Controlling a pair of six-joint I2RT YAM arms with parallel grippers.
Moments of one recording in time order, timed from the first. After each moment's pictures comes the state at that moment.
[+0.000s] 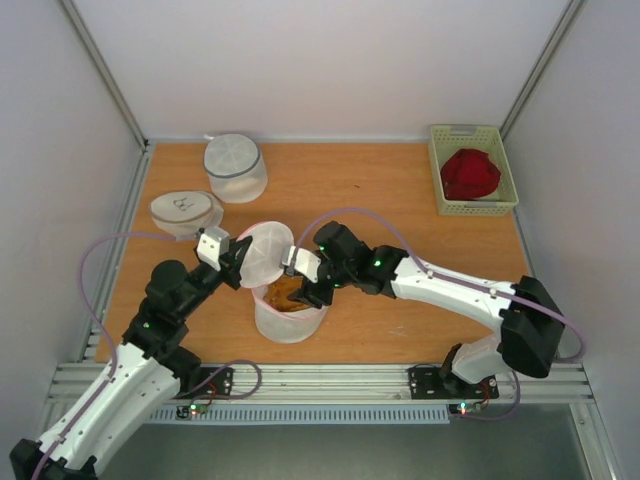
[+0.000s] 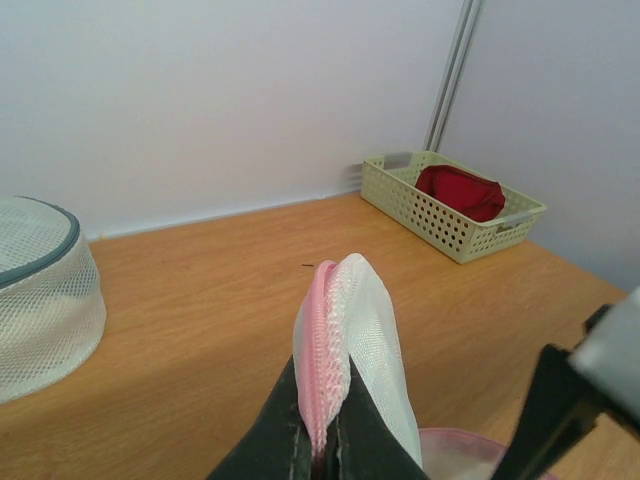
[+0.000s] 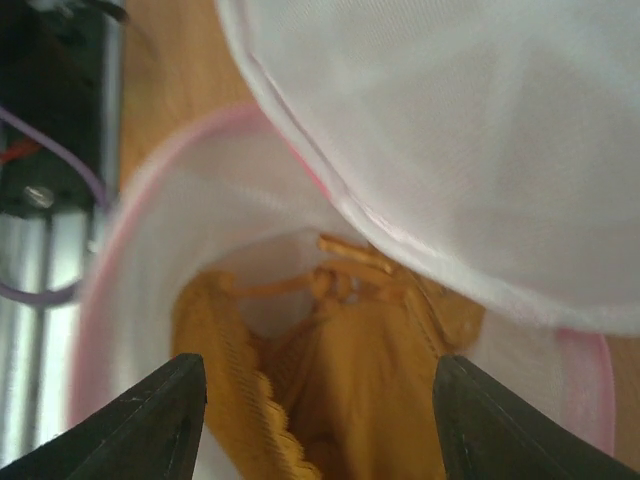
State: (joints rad) left arm -0.47 0.49 0.41 0.02 0.16 -0.13; right arm 0.95 1.42 1.04 -0.38 -0.36 -0.27
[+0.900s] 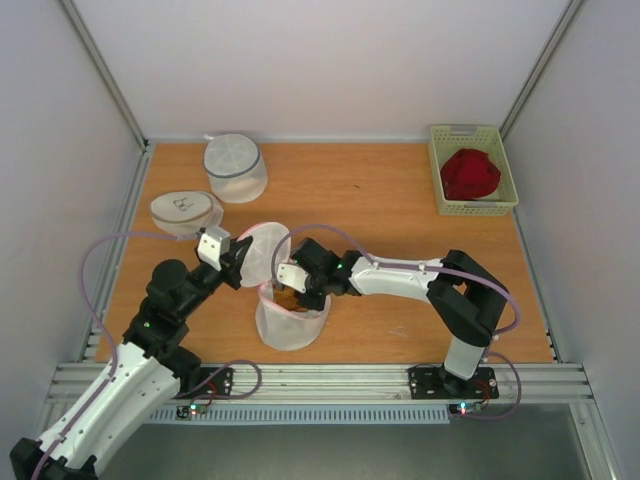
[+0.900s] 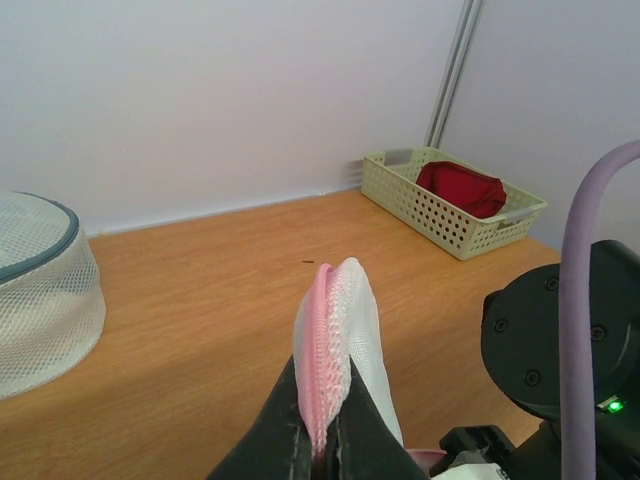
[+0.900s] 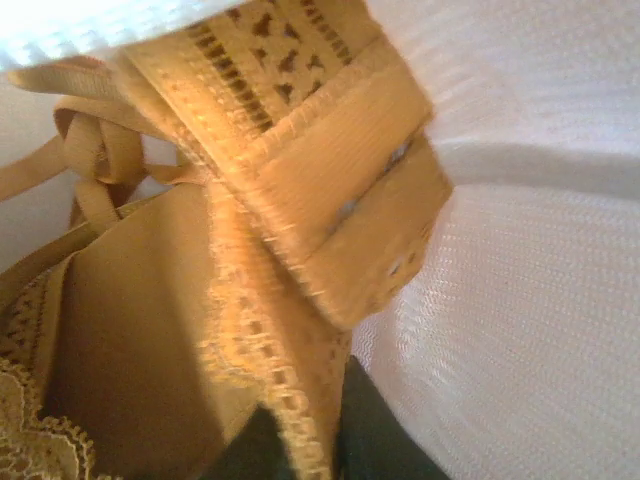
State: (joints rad) left arm -0.47 0.50 0.41 0.02 0.16 -0.13; right arm 0.97 1.77 1.07 -0.35 -0.13 -0.39
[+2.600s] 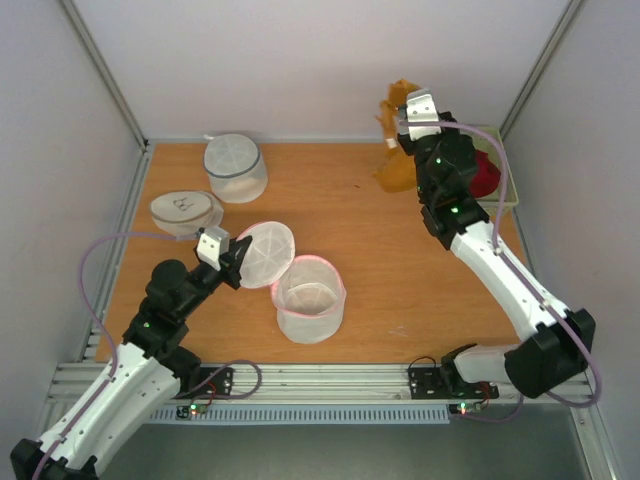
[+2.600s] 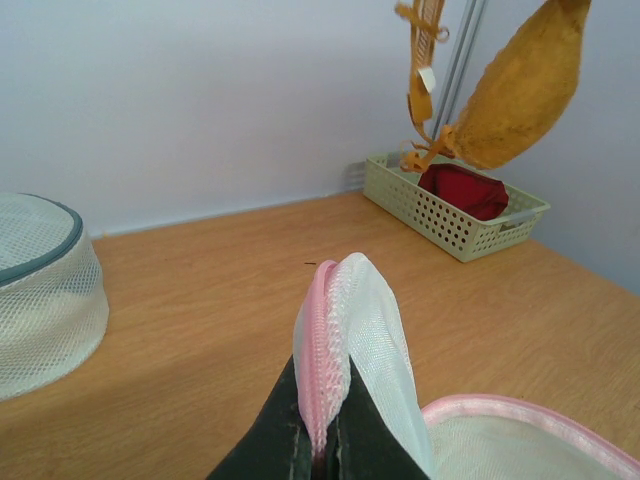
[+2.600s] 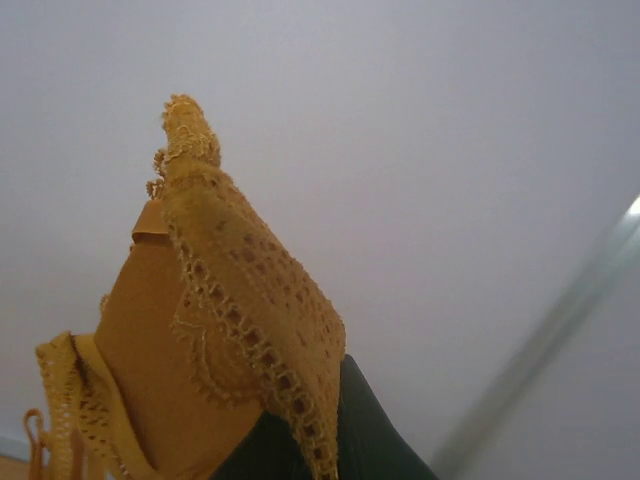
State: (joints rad) left arm -0.47 0.50 0.41 0.02 0.16 -0.13; right arm 0.42 1.28 1.26 0.25 0.37 -0.51
